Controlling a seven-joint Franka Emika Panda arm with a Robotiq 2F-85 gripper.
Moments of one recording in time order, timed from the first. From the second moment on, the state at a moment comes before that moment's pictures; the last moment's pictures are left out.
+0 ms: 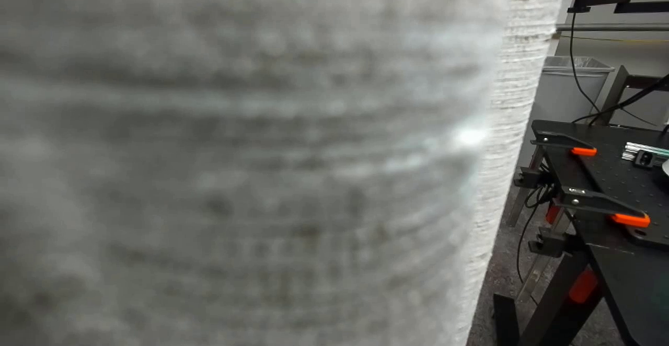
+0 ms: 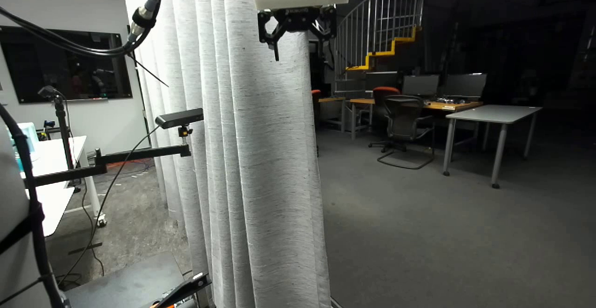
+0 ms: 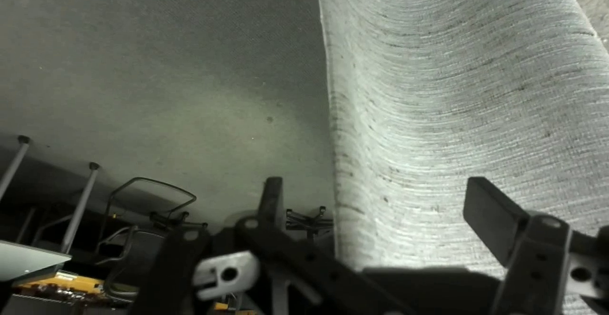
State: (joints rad) arm 0.24 -0.58 -0.17 -2.48 0.50 2.36 -1.10
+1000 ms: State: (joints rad) arm 0.26 -0.58 -0.20 -2.54 0.52 2.49 -1.09
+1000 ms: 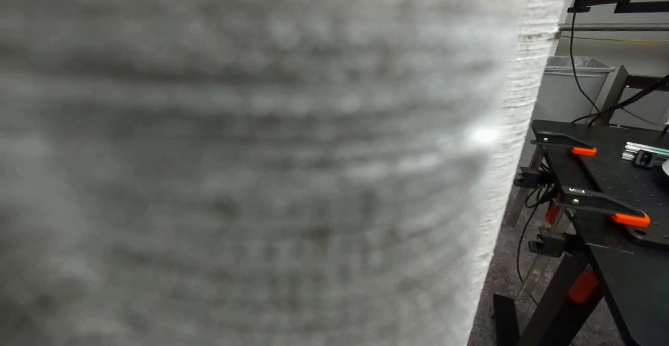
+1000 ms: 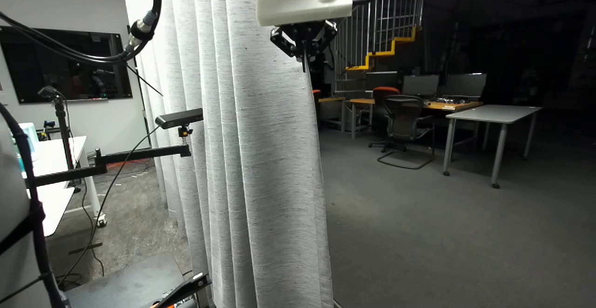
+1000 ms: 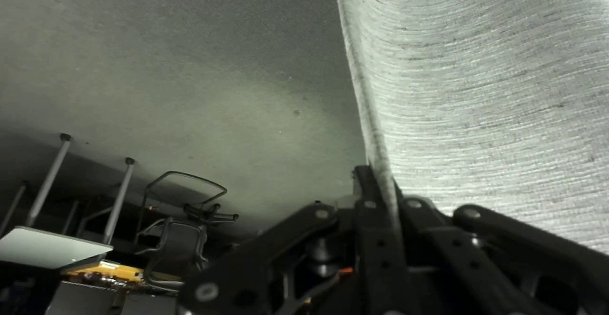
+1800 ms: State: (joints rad) arm 0.17 -0.27 -0.28 -2.36 0.52 2.84 -0.82
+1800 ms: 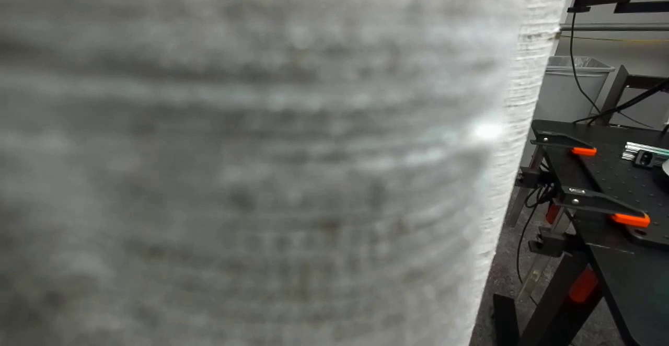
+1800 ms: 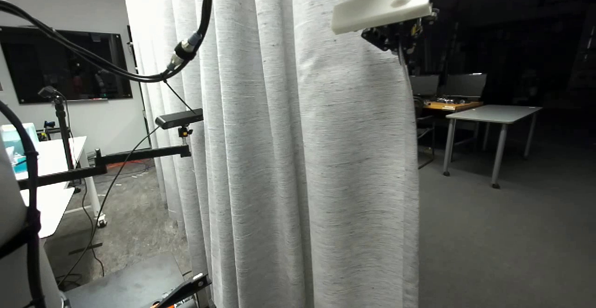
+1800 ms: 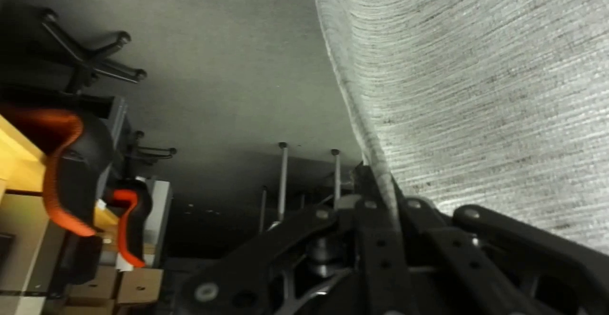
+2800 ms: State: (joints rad) arm -0.06 0.03 -0.55 -2.07 0.53 2.95 -0.73
